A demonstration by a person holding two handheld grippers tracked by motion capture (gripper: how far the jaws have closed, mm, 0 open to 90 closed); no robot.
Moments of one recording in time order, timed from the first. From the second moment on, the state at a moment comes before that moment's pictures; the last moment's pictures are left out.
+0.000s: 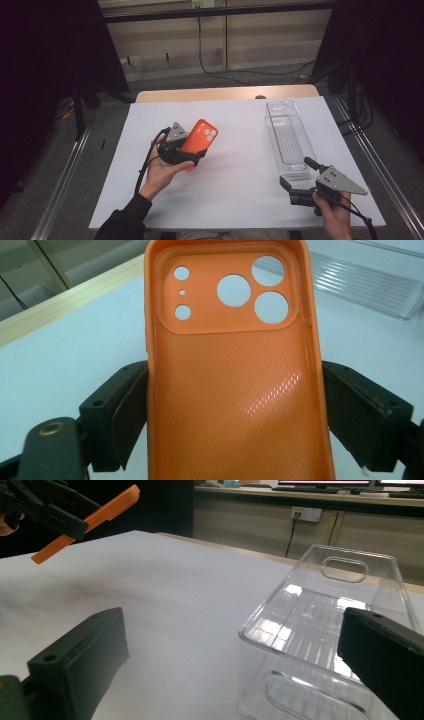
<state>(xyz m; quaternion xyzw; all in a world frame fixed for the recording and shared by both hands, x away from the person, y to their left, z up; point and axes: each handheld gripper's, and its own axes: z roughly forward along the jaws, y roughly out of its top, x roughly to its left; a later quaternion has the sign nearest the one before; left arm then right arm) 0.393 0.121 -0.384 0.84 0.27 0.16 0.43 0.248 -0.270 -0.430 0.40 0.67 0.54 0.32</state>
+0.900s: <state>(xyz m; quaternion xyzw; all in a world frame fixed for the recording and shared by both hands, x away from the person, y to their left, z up) 0.351 0.119 -0.388 0.85 0.25 0.18 0.43 0.289 -0.215 -0.410 0.37 0.68 0.57 0.26</state>
